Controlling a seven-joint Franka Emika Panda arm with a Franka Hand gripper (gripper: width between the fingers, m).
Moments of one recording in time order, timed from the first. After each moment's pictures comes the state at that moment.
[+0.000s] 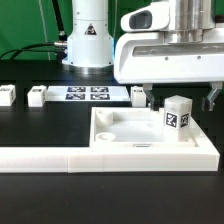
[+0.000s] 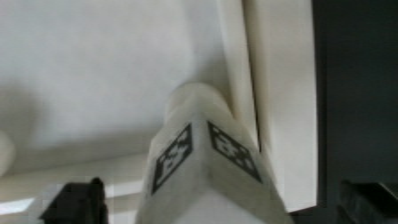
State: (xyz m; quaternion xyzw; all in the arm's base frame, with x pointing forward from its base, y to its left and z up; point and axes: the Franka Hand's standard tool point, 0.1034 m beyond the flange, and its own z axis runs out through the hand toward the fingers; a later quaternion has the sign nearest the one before) arm 0.618 0.110 0.075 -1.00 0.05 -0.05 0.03
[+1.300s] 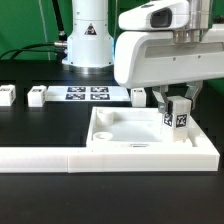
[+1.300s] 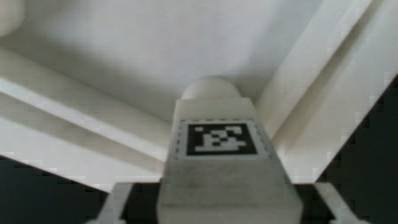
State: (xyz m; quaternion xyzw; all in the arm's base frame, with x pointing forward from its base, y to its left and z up) arm 0.618 0.109 0.075 -0.98 -0.19 -0.06 0.00
